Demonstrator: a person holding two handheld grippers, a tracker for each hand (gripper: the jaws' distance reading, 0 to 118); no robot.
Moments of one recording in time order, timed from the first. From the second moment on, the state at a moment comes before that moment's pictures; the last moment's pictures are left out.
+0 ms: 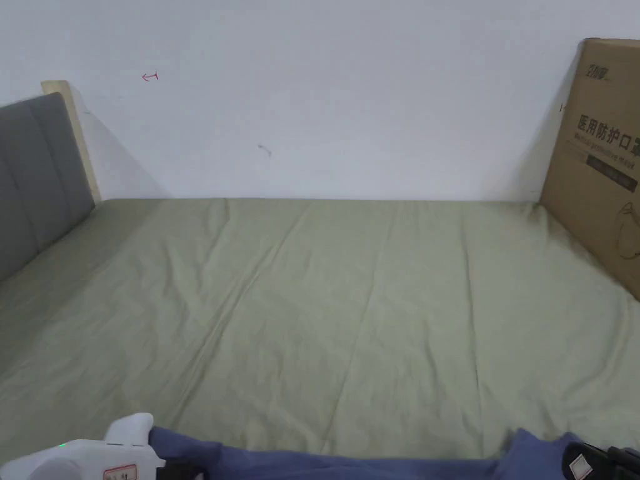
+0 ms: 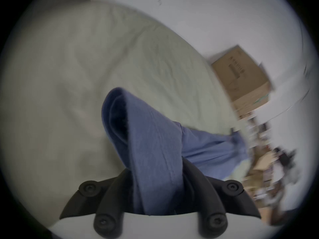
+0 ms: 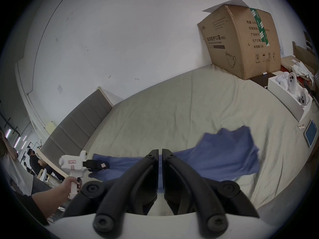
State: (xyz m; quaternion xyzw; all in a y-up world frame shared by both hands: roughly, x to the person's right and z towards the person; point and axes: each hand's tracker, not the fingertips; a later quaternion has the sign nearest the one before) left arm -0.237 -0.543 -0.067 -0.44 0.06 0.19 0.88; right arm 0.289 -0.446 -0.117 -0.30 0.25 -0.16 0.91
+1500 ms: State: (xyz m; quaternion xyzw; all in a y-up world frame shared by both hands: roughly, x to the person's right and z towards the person) left arm -0.034 -0.539 -0.139 -0.44 -0.25 0.39 0.77; right arm 0.329 -0.463 -0.106 -0.33 0.26 -0.19 0.89
